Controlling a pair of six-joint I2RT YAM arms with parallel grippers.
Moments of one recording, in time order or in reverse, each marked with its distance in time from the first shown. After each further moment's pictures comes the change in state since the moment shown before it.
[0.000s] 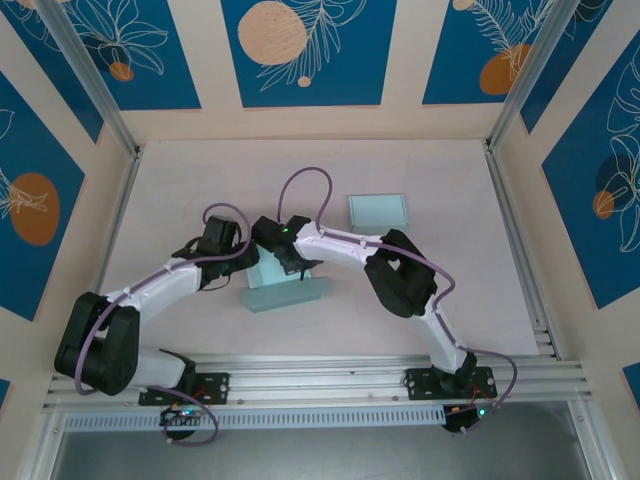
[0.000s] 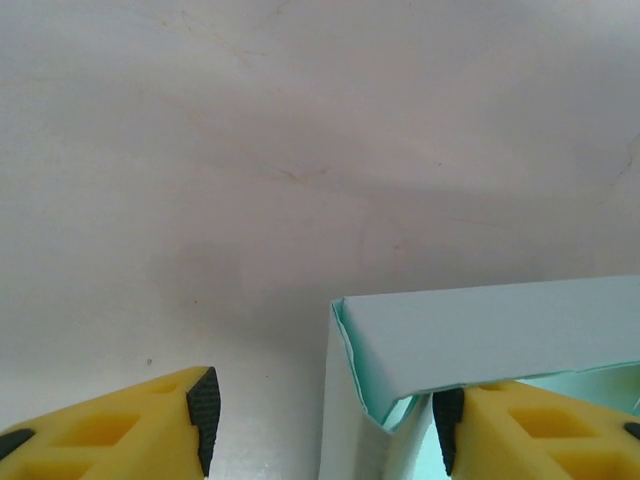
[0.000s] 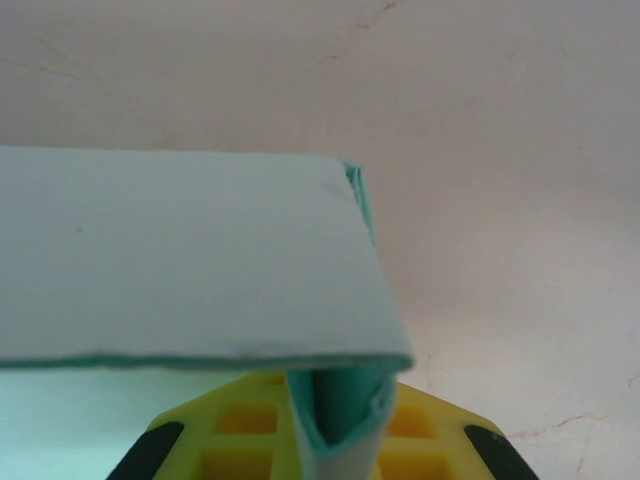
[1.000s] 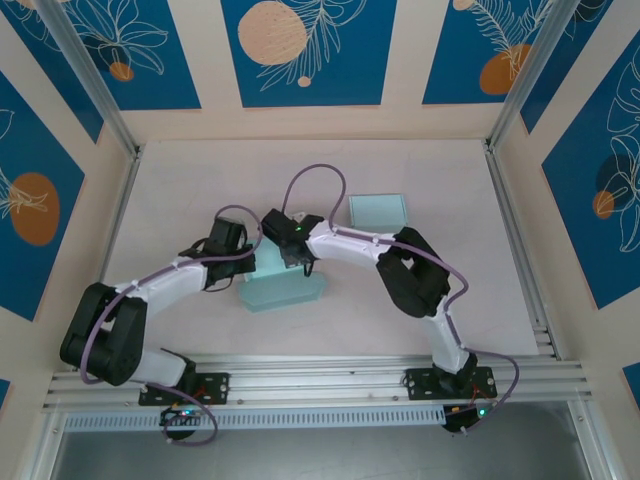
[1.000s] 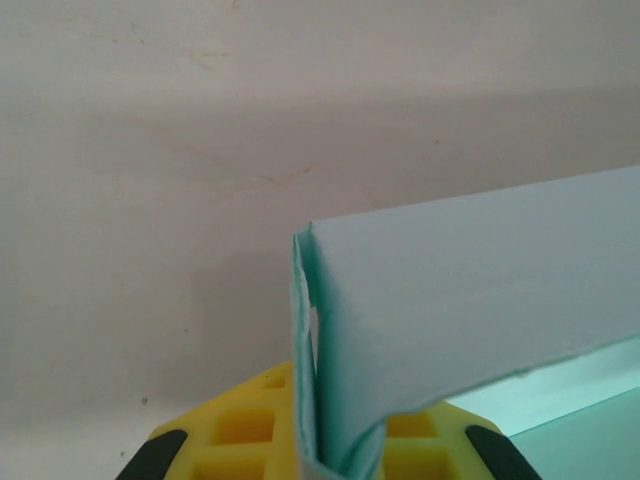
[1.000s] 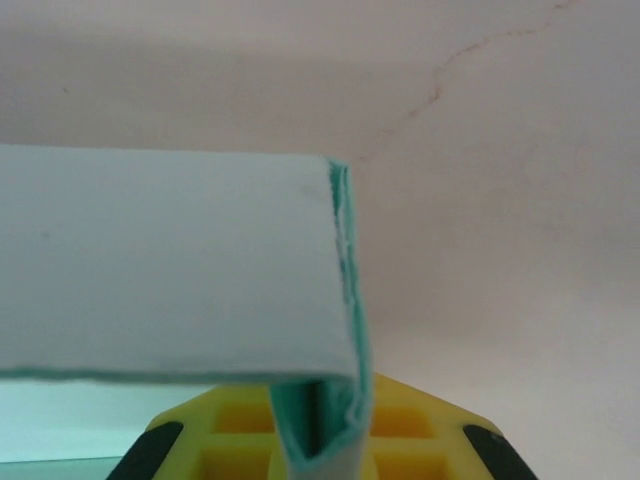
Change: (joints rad) left arm -0.016 0.050 -0.005 0.039 -0.034 0.145; right arm -0.038 -0.079 -0.120 0.198 -0.010 -0.032
